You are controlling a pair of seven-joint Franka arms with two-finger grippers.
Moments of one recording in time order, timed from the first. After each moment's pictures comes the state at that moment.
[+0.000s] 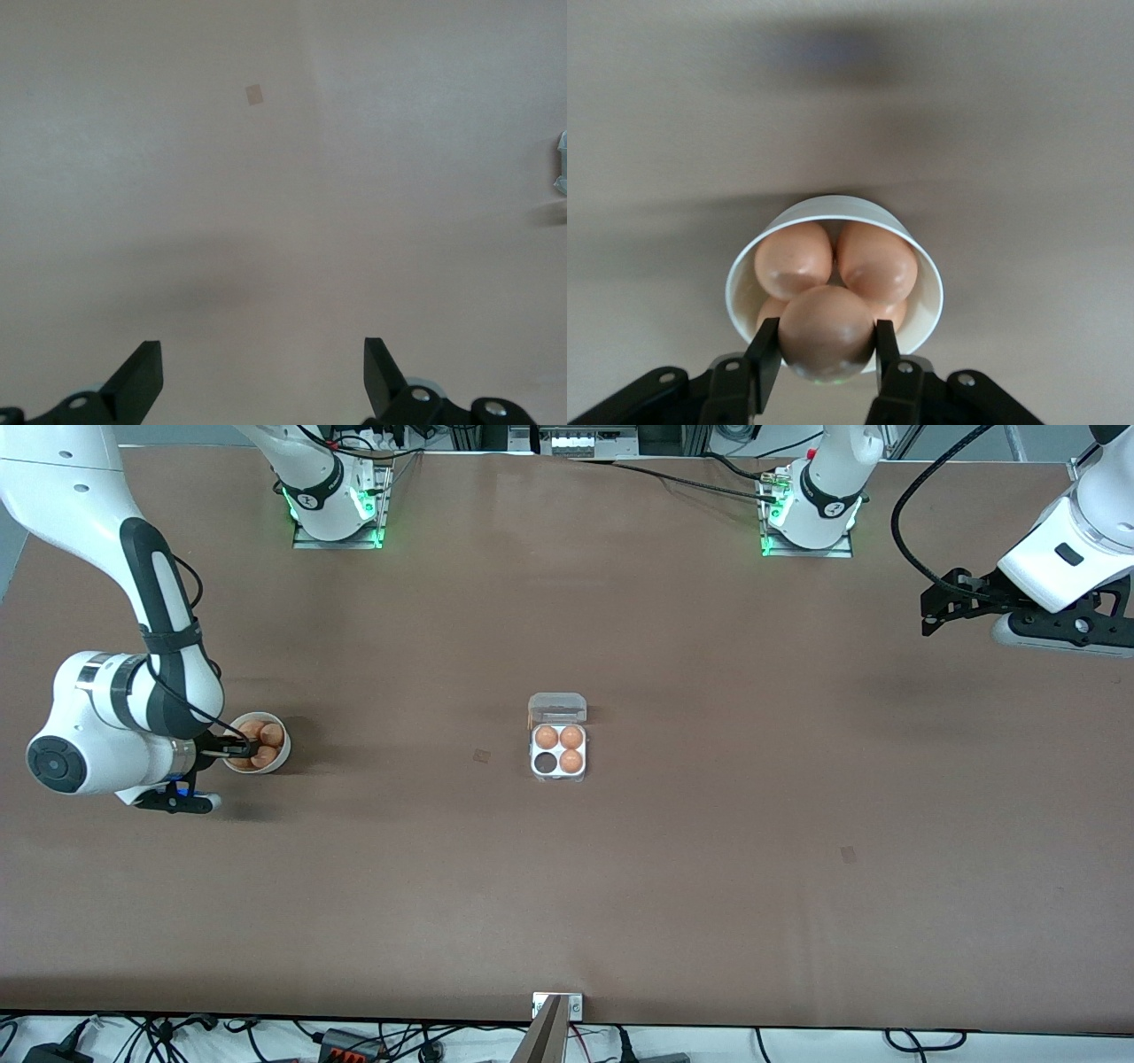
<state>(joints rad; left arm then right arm) -0.05 -0.06 -0.05 -1.68 0.03 1.58 0.03 -0.01 0.57 -0.09 -1.67 0.01 1.85 -0.01</state>
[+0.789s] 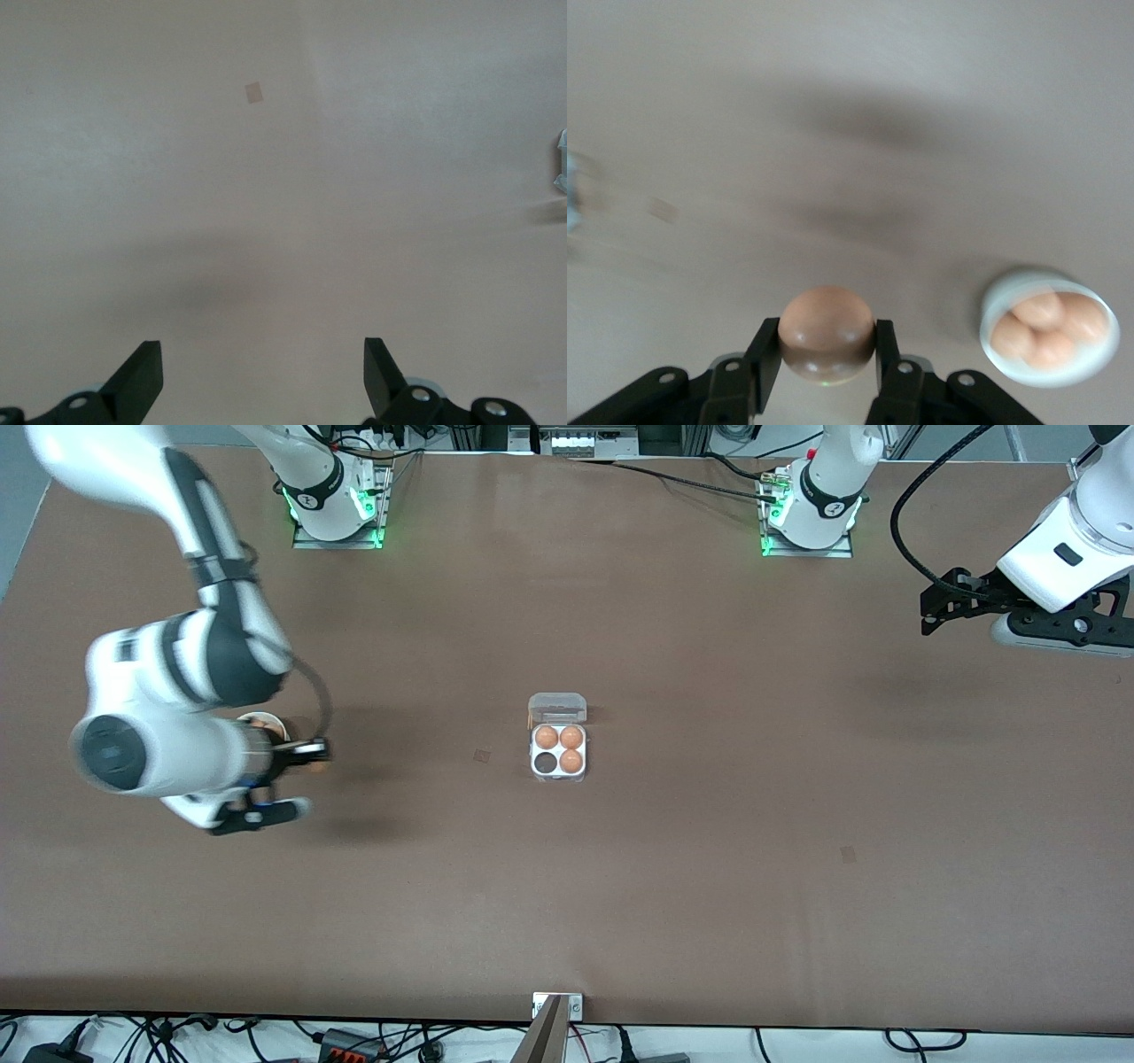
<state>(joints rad) -0.05 -0.06 -0.05 -1.68 0.03 1.57 0.03 0.16 0.57 0.13 -1.37 0.02 1.73 0.00</state>
